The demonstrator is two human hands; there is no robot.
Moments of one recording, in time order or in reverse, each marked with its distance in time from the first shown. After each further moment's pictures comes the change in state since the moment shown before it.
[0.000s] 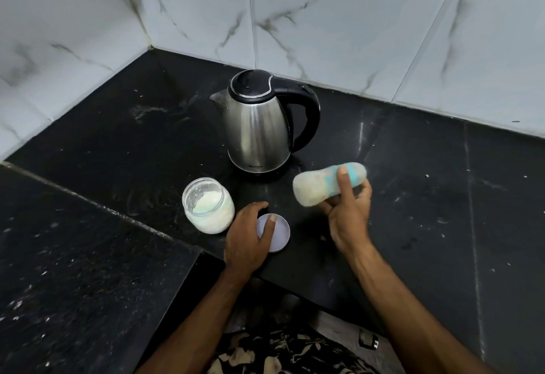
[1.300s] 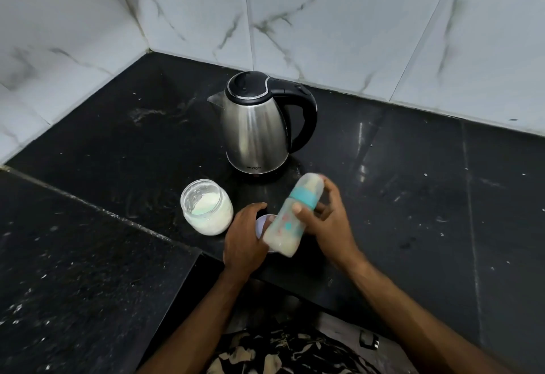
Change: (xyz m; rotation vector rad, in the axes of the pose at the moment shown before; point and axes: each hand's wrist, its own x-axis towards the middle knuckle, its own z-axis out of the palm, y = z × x) left_hand 0.003 -0.001 -0.002 -0.008 -0.064 -0.028; right_hand -0.027 0.010 -0.007 -0.392 -0.376 -0.035
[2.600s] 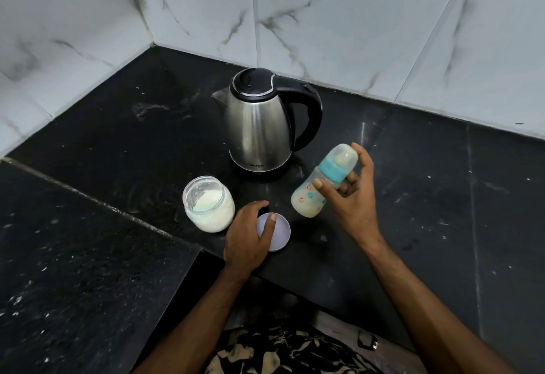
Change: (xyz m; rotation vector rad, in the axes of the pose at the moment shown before) left_hand -0.002 0.000 0.003 0.011 0.070 0.015; right_hand 0.030 -0.023 -0.027 -0.200 0.045 -0.333
